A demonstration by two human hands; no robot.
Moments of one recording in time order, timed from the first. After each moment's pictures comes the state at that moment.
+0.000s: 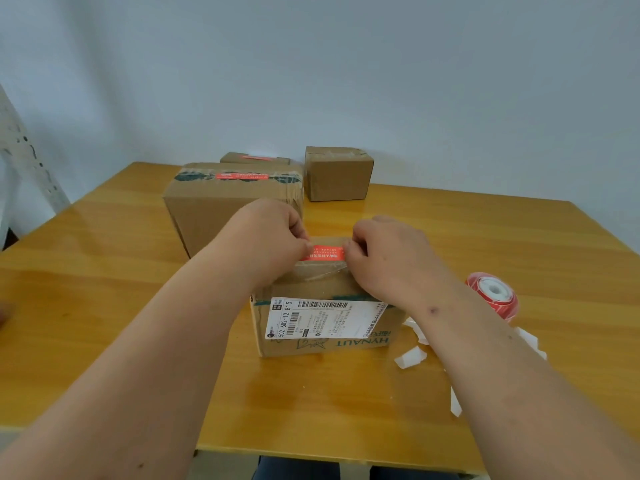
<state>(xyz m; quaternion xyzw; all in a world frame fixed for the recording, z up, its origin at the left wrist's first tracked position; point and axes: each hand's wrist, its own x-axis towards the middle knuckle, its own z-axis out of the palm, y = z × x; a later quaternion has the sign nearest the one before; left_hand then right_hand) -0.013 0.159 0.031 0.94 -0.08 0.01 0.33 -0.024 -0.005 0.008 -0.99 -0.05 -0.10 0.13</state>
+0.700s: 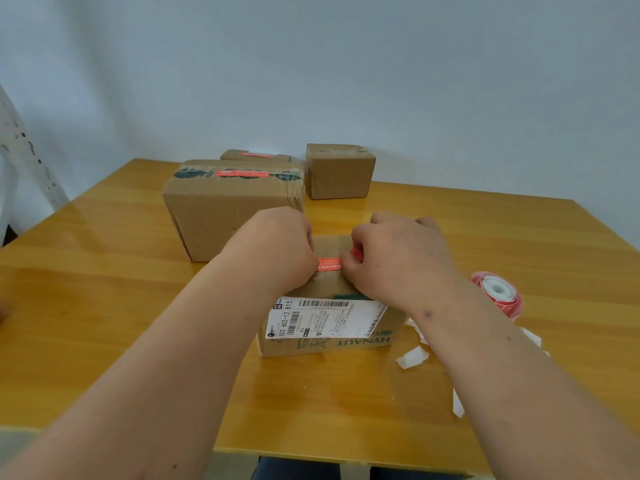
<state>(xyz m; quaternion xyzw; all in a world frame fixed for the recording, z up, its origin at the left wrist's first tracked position) -0.003 0.144 0.025 0.98 -0.08 -0.03 0.16 -0.027 -0.004 0.011 -0.99 -0.05 -0.11 0.00</state>
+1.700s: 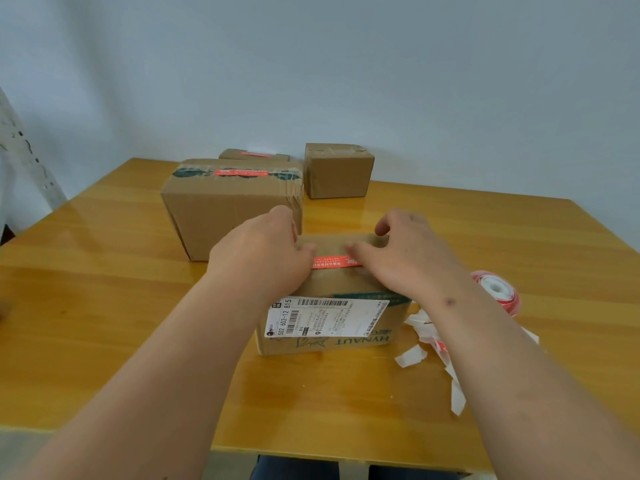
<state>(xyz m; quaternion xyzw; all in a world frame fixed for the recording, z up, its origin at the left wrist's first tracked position) -0.010 0.155 0.008 0.98 -0.05 0.04 0.20 -0.023 -0.020 0.007 -0.97 0.08 -0.04 0.21</state>
